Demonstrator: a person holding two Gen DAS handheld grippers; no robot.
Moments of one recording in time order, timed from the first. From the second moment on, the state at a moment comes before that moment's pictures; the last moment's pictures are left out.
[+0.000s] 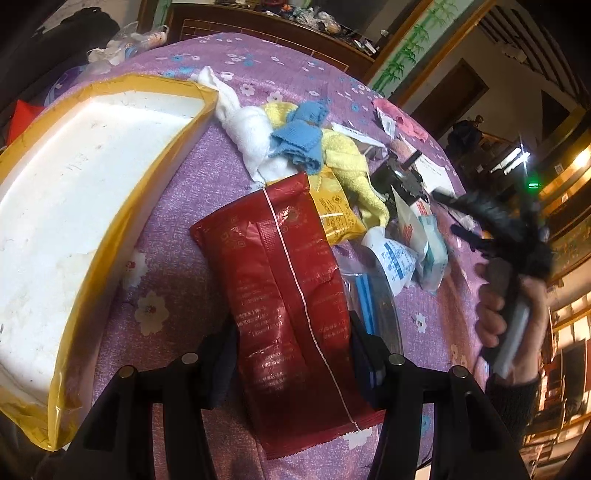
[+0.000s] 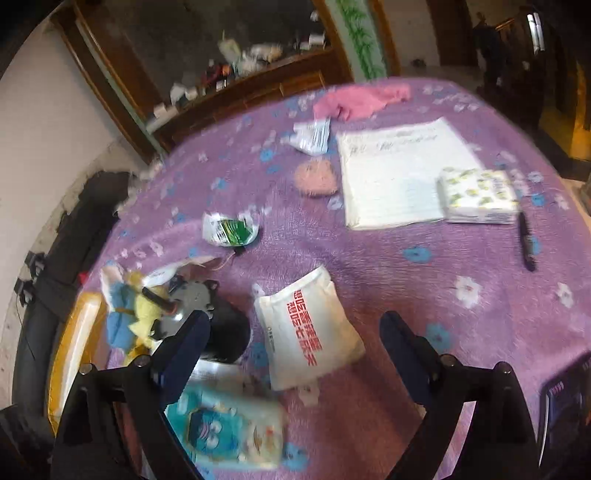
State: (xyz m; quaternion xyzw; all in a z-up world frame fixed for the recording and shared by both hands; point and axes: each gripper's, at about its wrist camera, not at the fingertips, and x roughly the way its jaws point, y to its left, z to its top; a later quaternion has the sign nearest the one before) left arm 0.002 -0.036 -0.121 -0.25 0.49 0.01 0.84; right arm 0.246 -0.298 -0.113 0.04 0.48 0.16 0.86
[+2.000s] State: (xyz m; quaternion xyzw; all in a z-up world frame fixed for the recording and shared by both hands) left arm -0.074 0.144 -0.065 -0.30 0.39 0.18 0.85; right arm 0.059 -0.126 -0.073 0.07 0.42 0.51 0.75
